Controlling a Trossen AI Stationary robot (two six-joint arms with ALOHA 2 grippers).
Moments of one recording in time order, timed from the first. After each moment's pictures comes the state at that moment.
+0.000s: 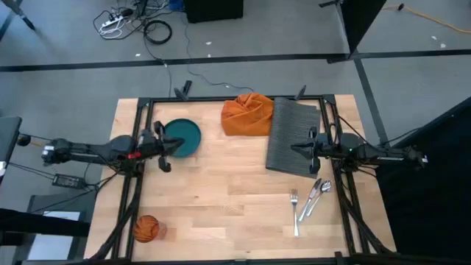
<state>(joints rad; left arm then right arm) -0.07 0.50 0.28 0.26 -0.32 -0.03 -0.11 0.08 0.01 0.11 0.05 0.16</state>
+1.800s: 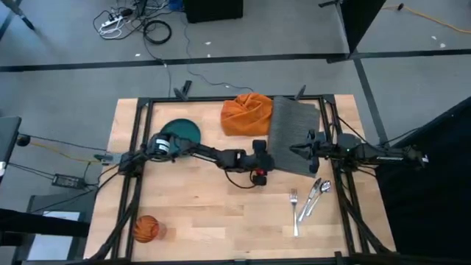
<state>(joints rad) -0.04 2.30 1.61 0.02 -0.38 0.32 -0.11 0.11 0.01 0.07 0.06 0.32</state>
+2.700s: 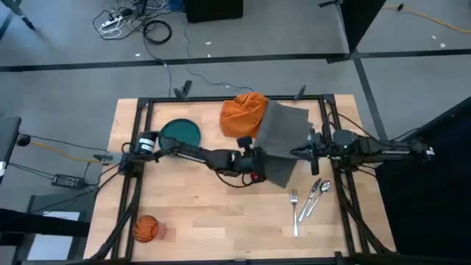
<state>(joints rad) -0.12 2.11 1.61 -0.32 -0.64 -0.13 -0.04 0.28 0.26 -0.22 0.03 0.23</state>
